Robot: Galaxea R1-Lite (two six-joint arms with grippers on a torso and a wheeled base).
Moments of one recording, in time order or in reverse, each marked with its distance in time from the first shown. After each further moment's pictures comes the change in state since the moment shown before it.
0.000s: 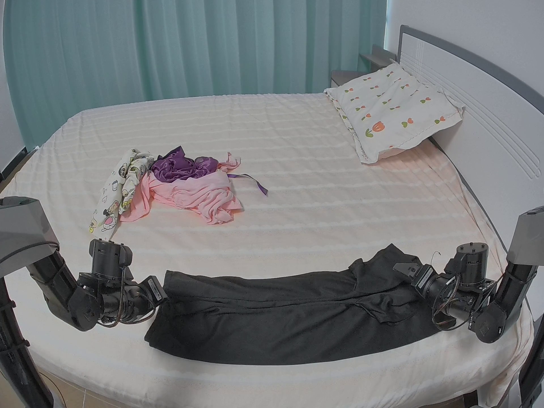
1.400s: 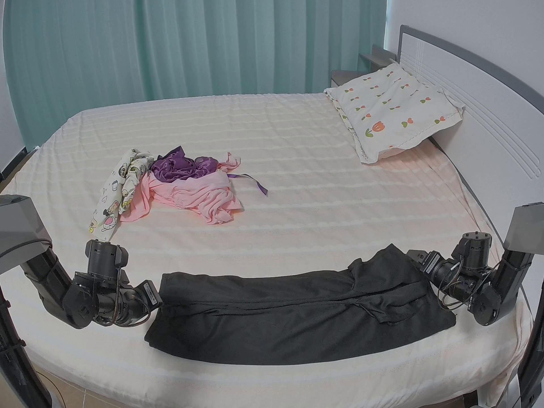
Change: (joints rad) left arm 0.023 -0.034 0.001 0.097 -0.004 0.031; right arm -0.139 0.094 -0.134 -0.001 -0.007 -0.169
